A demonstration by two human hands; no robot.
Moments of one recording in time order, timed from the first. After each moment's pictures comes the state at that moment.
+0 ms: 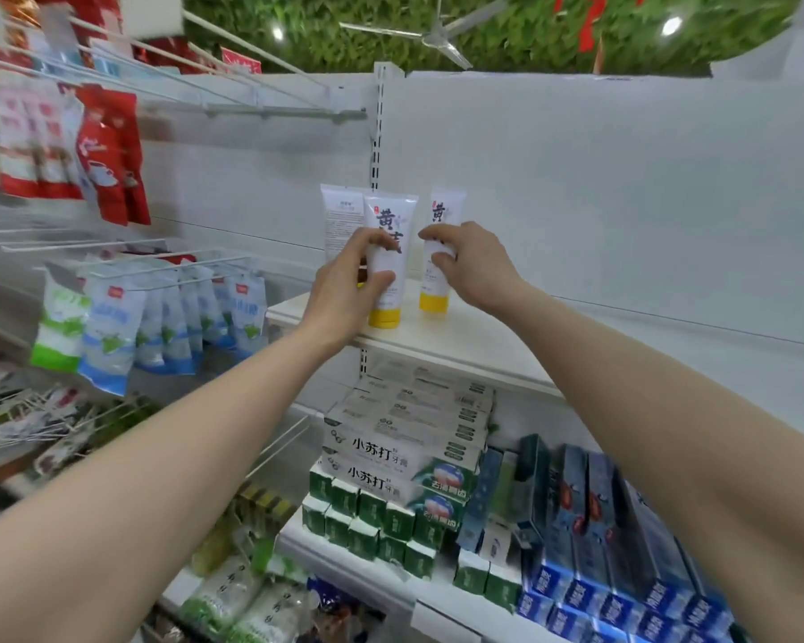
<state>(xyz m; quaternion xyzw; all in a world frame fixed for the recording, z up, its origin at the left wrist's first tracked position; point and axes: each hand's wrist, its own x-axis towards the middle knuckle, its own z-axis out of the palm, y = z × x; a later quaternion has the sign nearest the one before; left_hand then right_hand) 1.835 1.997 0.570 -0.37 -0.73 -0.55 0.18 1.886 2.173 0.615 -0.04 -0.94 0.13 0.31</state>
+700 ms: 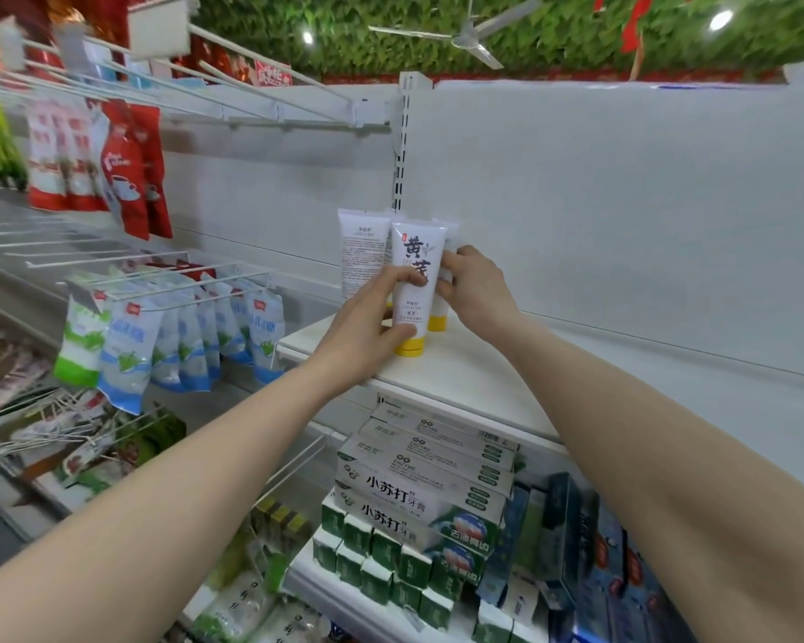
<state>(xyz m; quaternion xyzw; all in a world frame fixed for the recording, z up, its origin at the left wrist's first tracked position) 1.805 2.006 0.566 -0.43 -0.74 -0.51 0.12 1.818 2.185 0.608 -0.02 -0.94 0.13 0.31</state>
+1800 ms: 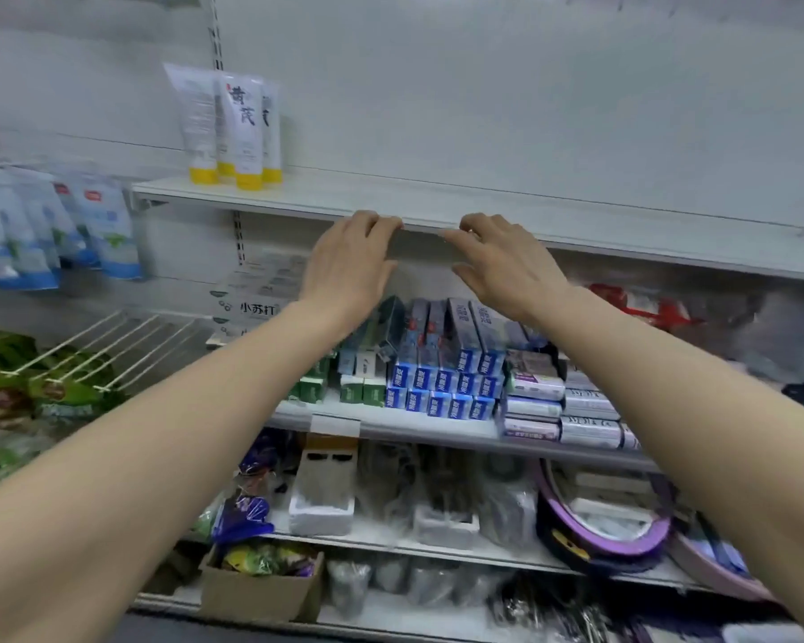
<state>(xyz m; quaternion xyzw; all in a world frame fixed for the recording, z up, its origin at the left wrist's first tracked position) 2.077 2.009 0.507 -0.50 -0.77 -0.26 0.29 2.218 2.167 0.531 -0.11 -0.93 -0.23 0.26</state>
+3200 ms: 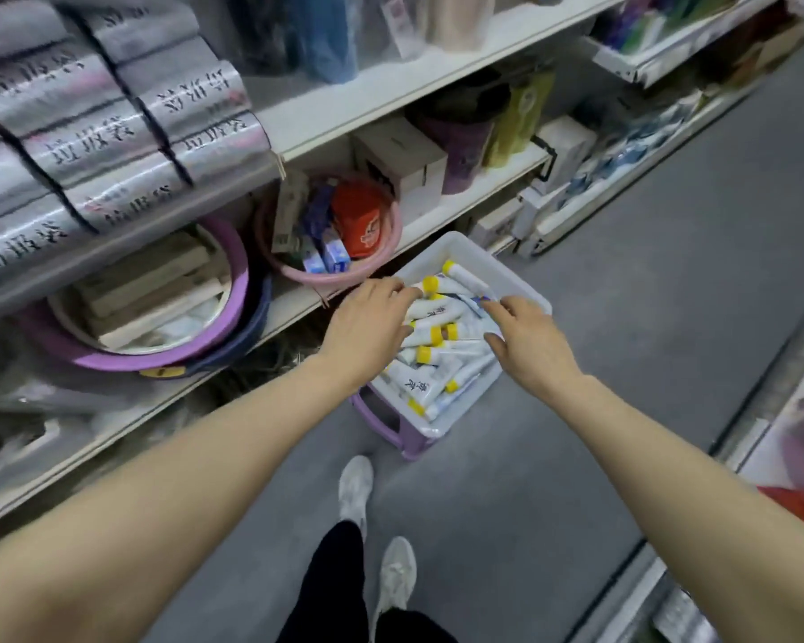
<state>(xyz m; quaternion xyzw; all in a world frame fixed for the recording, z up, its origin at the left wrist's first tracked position) 2.738 2.401 0.160 -0.84 -0.52 -0.11 -0.07 2.977 2.385 0.136 -0.62 -0.78 0.08 0.04</state>
